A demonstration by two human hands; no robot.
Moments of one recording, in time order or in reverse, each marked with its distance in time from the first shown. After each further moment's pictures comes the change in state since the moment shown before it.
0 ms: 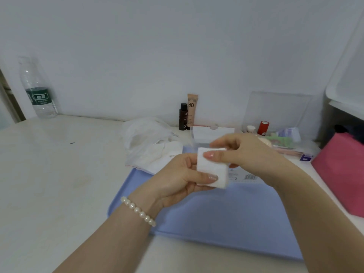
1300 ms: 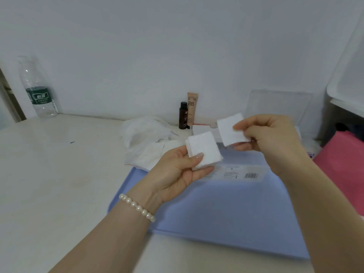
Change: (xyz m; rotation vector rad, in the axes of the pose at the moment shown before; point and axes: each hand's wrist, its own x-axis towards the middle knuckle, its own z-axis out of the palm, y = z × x) left_hand 0.007 0.002 -0.004 -0.330 0.150 0.028; right_hand -0.001 -0.001 -0.018 0.449 0.365 -0.082
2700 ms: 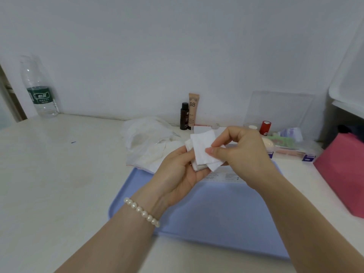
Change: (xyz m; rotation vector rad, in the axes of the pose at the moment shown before) left_hand -0.001 -0.002 0.008 -0.078 0.000 0.054; right_hand -0.011 0.017 0.037 -0.194 -0.093 -0.108
